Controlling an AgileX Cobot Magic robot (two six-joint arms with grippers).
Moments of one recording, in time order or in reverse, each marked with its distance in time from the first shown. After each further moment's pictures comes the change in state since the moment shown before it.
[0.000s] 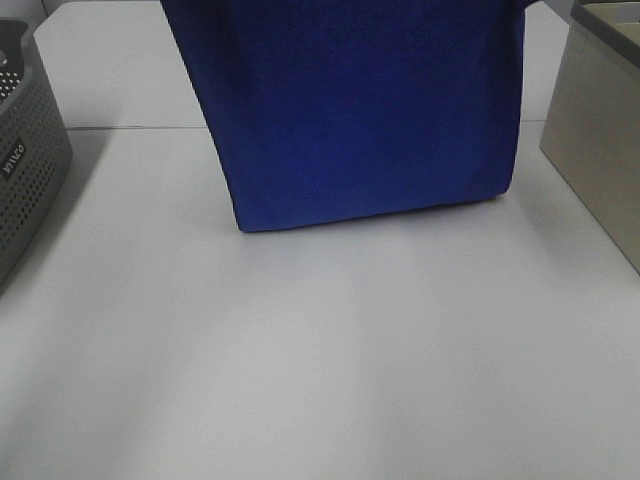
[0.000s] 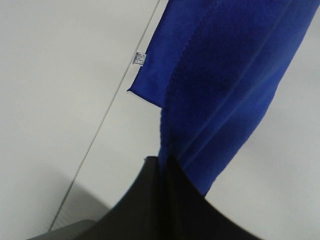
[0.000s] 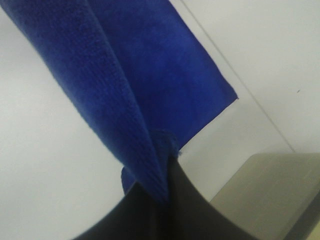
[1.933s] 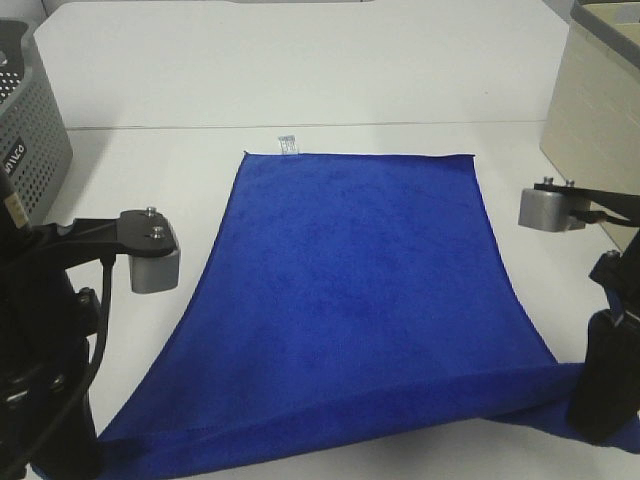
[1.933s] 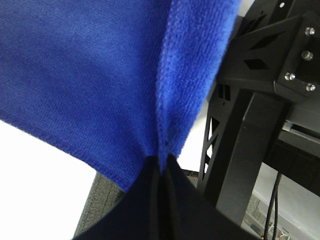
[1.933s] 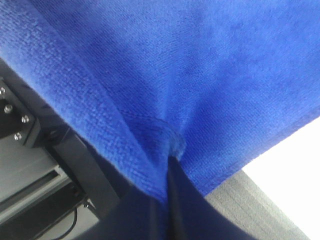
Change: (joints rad) left arm -0.161 -0.410 1.251 -0.373 -0.002 0.007; right arm 0.000 -0.348 1.137 0.302 -0.001 0.131
